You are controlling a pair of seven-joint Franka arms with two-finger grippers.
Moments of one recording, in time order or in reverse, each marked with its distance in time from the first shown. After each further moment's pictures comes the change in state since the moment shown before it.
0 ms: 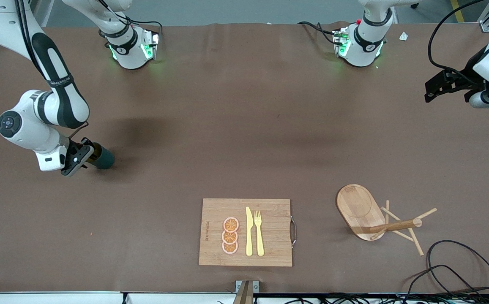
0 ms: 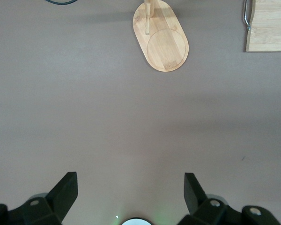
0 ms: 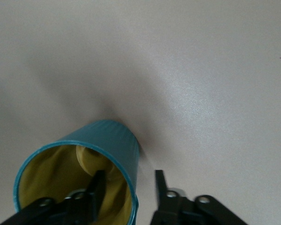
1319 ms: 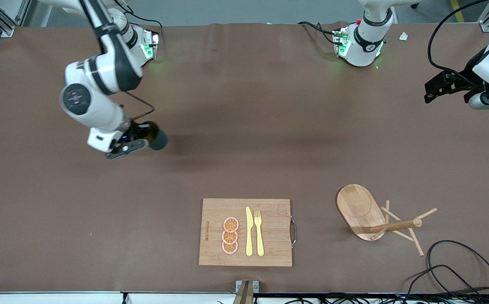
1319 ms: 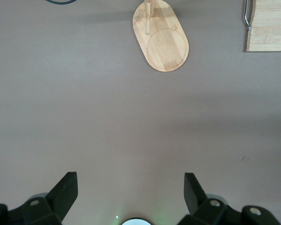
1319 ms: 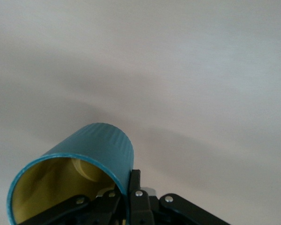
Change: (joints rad) left arm 0.000 0.005 0.000 0.000 0.000 0.002 0.000; right arm 0.517 -0.202 0.019 0.097 0.066 -0.365 1.158
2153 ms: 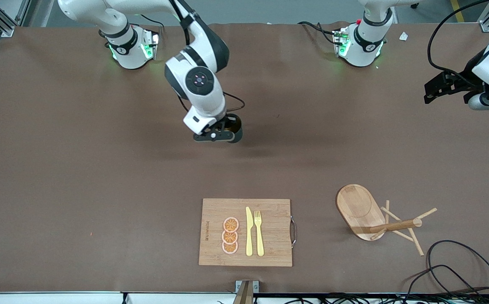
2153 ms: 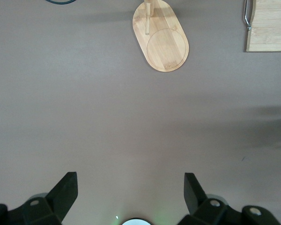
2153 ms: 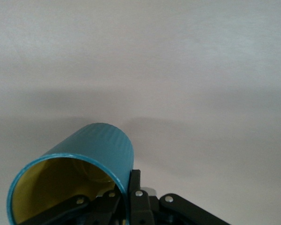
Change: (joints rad) left arm 0.000 0.001 0.000 0.001 0.000 0.001 0.000; right arm 0.374 0.325 -0.001 0.354 0.019 0.006 0.617
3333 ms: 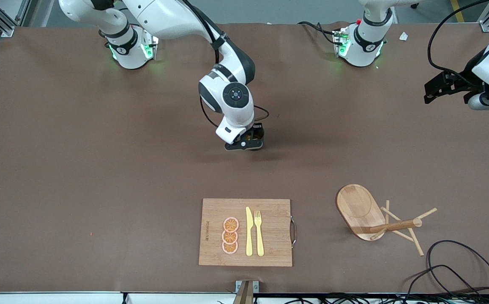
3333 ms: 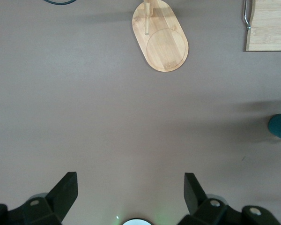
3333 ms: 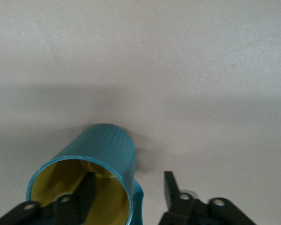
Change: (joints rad) left arm 0.000 0.001 0.000 0.001 0.000 0.000 0.005; right arm 0.080 0.217 -0.012 0.191 -0.001 0.061 0.018
